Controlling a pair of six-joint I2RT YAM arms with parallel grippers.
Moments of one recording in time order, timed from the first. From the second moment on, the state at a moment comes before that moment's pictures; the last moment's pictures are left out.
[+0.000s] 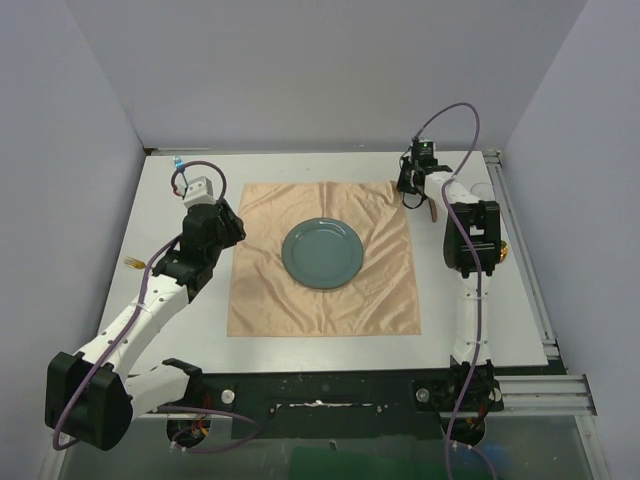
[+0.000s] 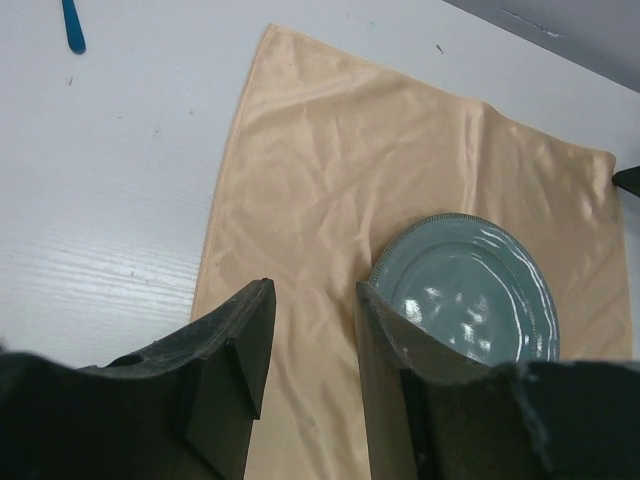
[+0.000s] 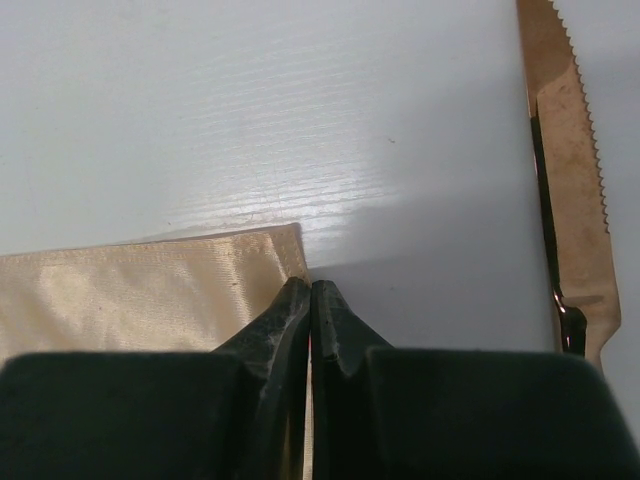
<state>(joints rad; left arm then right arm) -0.36 1.12 0.80 -0.12 -0.30 -0.56 0.10 2.40 1.92 -0.33 0.00 0.30</state>
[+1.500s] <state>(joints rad) -0.29 2.03 1.34 0.26 -0.37 -0.42 0.09 2.12 1.62 -0.31 -0.05 0.31</state>
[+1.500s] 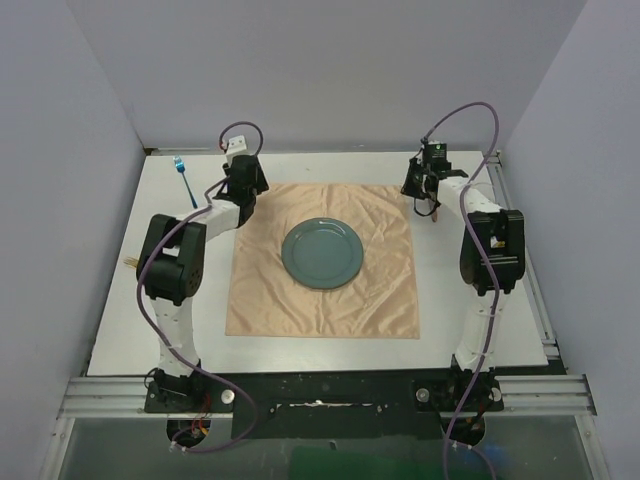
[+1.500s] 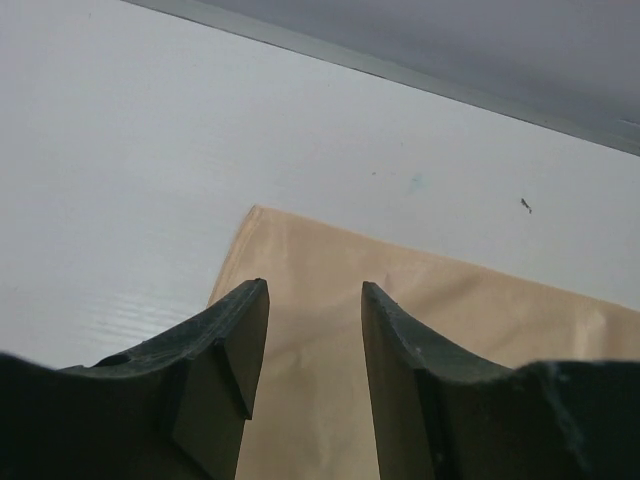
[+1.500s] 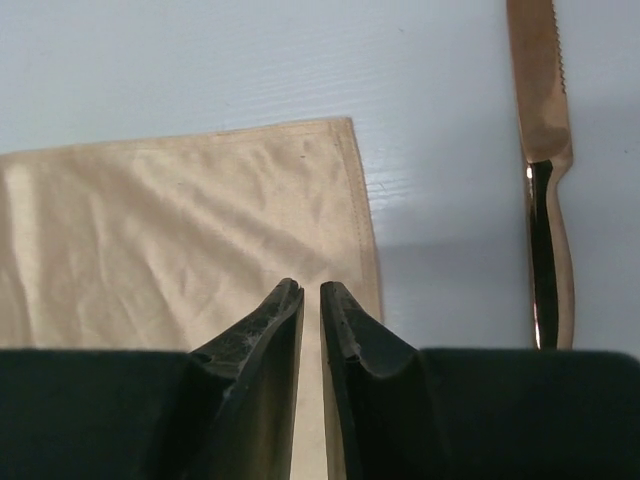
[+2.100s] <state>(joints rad) -0.27 2.29 1.56 0.13 -0.41 -0.38 0.09 2.17 1.62 -0.26 -0.25 0.35</state>
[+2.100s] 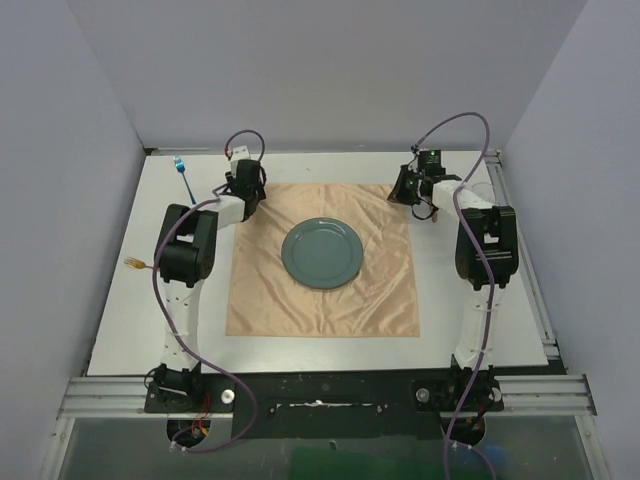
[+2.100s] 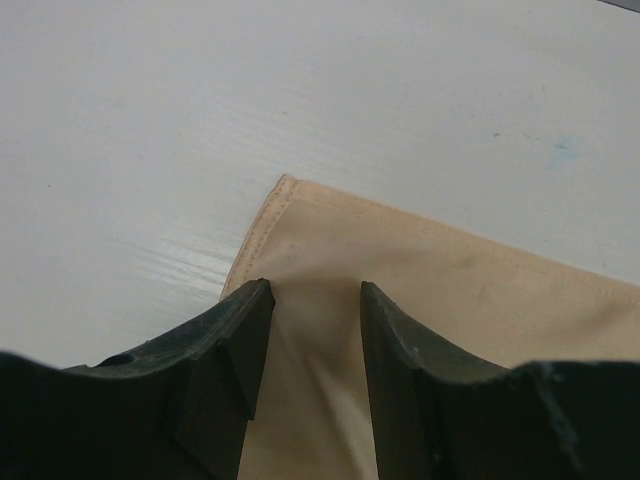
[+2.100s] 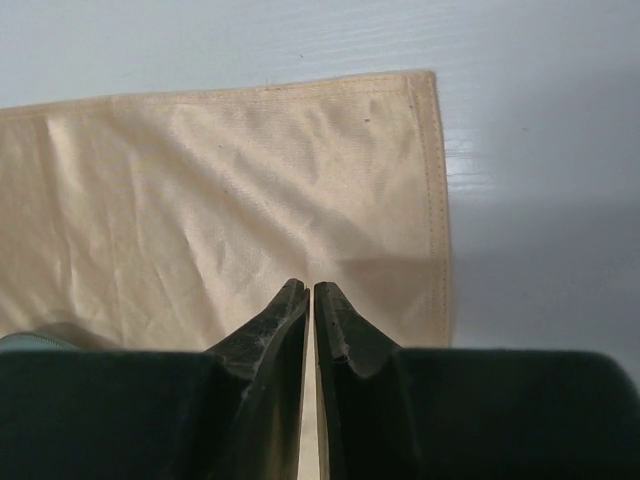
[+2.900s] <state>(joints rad) -0.21 2.29 1.57 0.12 -0.30 -0.41 0.09 2.24 1.66 -0.28 -0.20 0.36</state>
